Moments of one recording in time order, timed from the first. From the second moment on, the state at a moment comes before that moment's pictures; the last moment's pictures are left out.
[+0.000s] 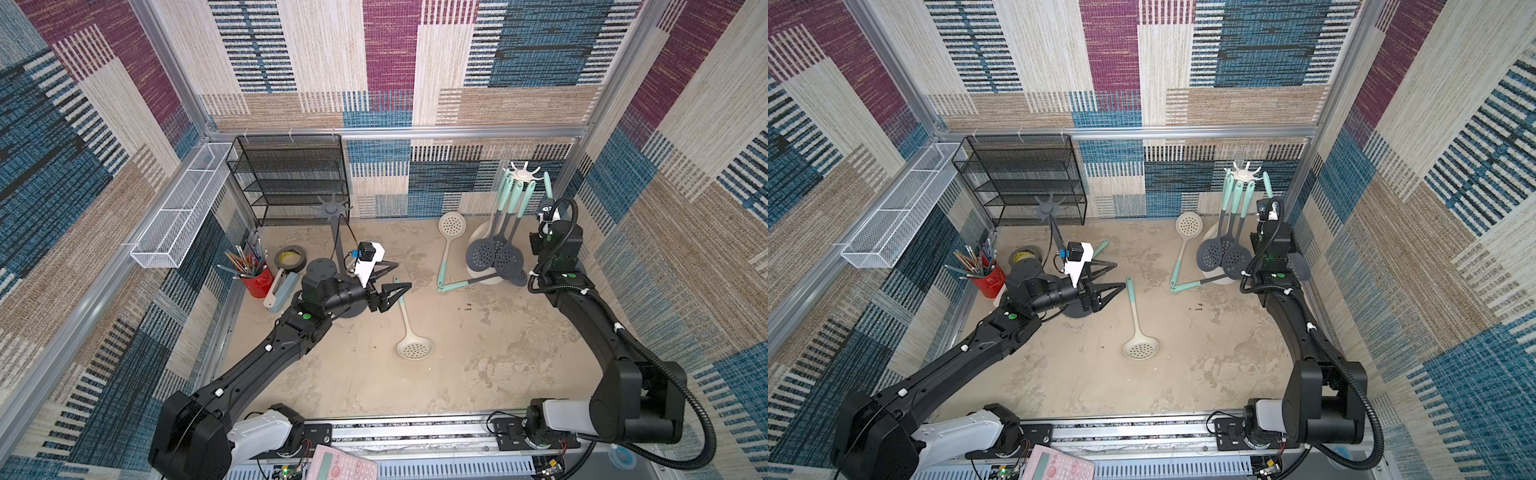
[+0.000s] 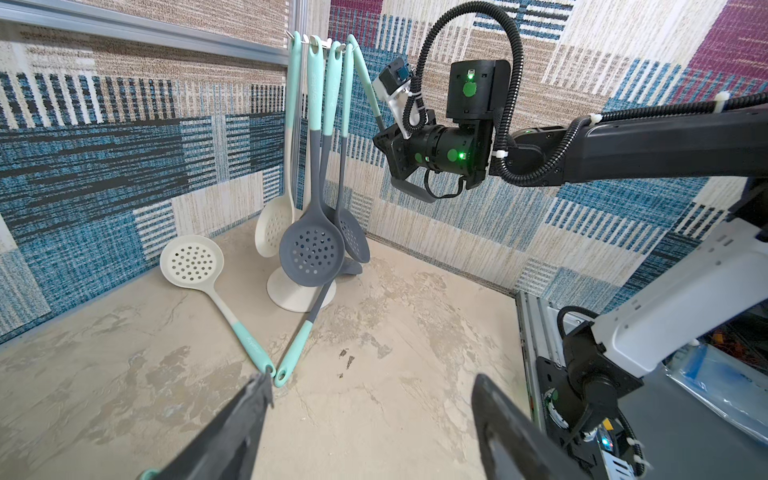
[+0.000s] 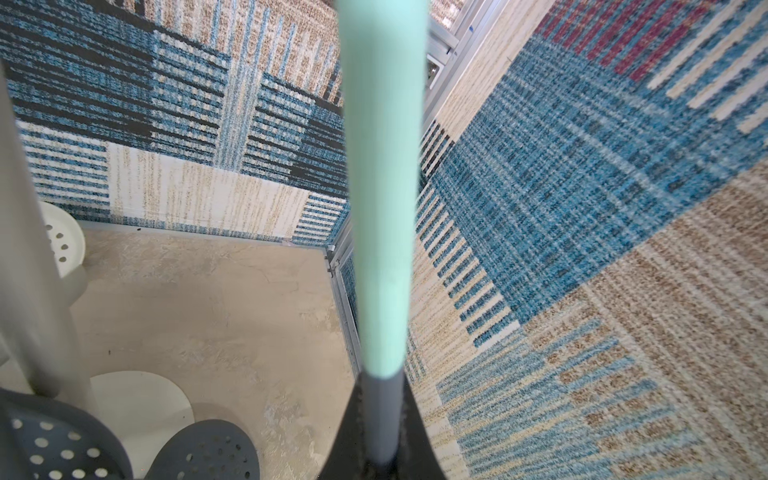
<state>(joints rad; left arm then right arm) -0.52 1.17 0.83 0.28 0.66 -0.13 -0.04 1.34 1.01 0.14 0.44 -0.43</state>
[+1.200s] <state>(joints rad) -0.51 1.18 0.83 0.27 0.66 -0.13 -0.05 1.41 1.13 0.06 0.40 -0.54</state>
